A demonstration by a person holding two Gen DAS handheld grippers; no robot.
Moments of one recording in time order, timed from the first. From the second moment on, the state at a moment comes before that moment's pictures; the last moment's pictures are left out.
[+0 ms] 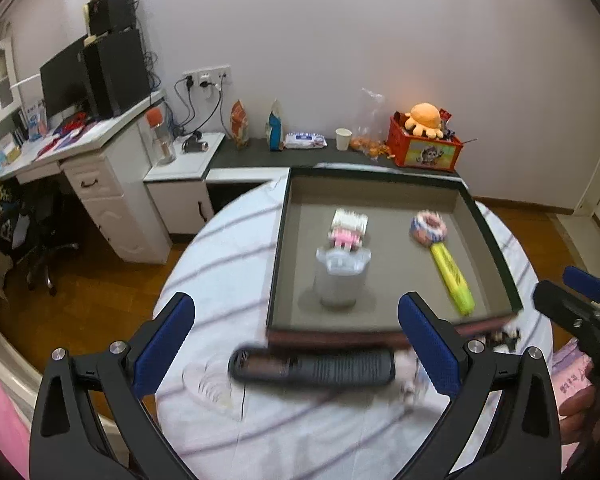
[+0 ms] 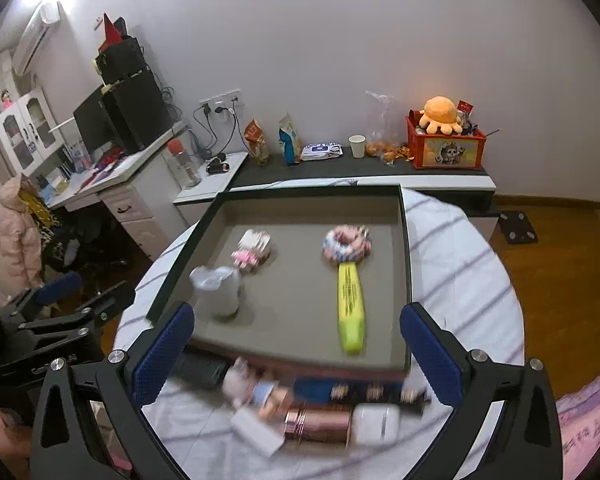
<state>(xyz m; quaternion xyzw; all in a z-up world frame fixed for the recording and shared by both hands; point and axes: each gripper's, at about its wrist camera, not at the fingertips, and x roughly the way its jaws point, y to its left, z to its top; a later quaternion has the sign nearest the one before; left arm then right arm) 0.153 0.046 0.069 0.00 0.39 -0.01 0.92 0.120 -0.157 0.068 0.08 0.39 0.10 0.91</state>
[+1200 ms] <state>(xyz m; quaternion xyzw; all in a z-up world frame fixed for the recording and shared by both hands) 0.079 0.027 0.008 0.02 0.44 -0.01 0.90 0.056 -0.167 -0.010 0.06 0.46 0.04 0.88</state>
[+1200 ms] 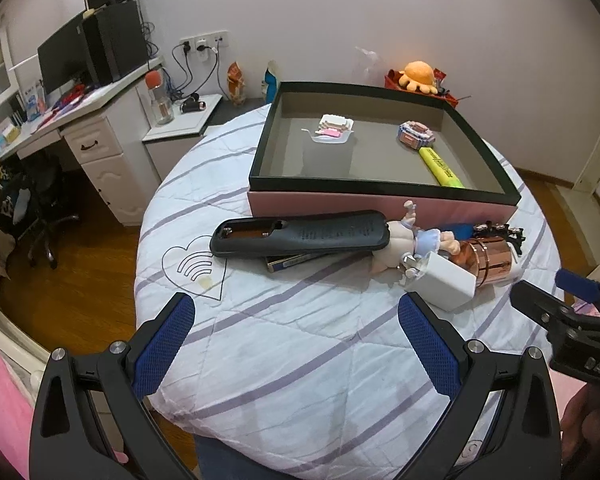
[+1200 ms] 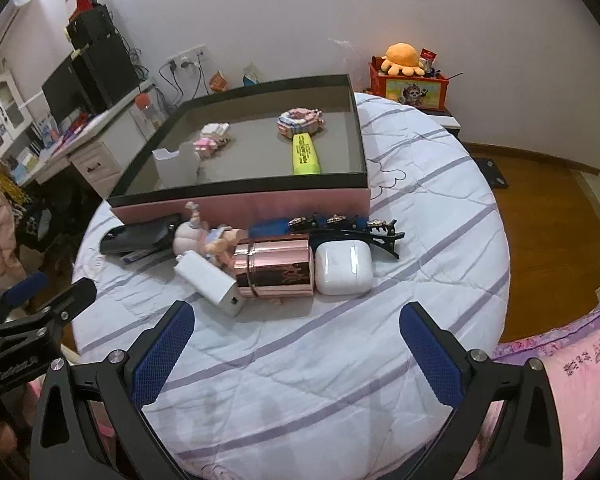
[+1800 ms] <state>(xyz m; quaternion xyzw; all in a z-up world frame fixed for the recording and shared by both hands) 0.120 0.040 -0.024 0.01 0.47 -0.01 0.88 0.099 -0.150 -0.030 0.04 0.48 0.04 0.87</state>
